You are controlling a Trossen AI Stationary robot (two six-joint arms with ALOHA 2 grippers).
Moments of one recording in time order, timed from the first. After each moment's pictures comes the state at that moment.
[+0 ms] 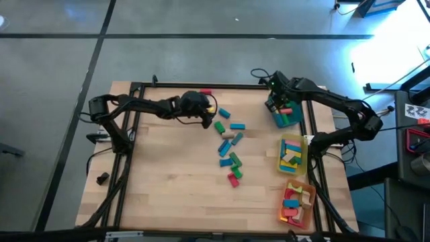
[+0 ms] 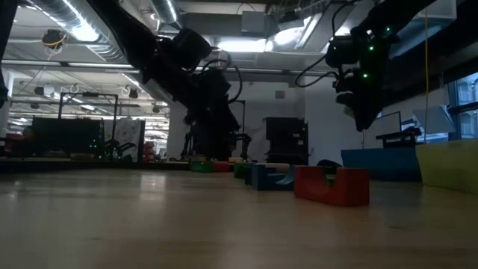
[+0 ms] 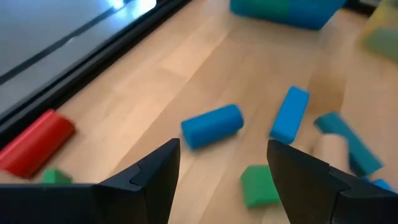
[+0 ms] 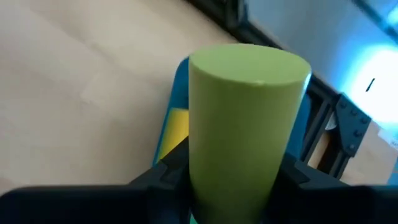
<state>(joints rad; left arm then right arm) 0.38 1.67 0.86 0.22 -0.06 -0.13 -0.73 1.35 1.00 -0.88 0.32 0.16</state>
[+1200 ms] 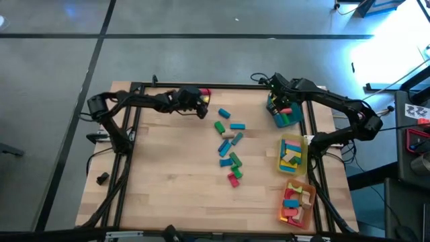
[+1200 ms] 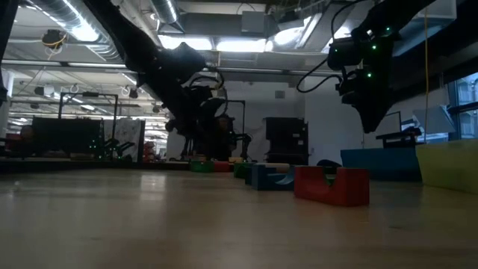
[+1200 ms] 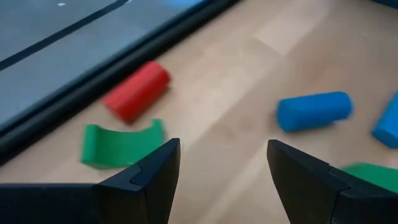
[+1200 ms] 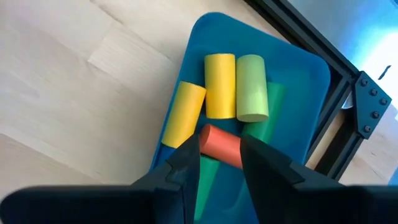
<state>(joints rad) 0.51 1.67 0.86 0.09 -0.15 -0.20 -0.73 1.35 1.00 -0.96 0.28 0.16</state>
